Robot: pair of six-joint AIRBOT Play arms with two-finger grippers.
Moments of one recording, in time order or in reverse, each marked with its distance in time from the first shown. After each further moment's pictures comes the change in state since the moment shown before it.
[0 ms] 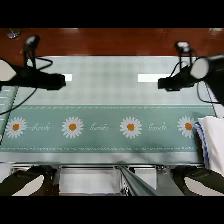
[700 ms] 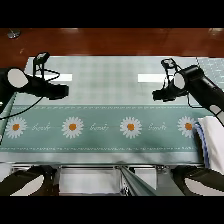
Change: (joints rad) left arm -0.011 -0.025 -0.055 0.069 -0.003 -0.044; right arm 0.055 -0.044 -0.061 -0.095 0.014 0.045
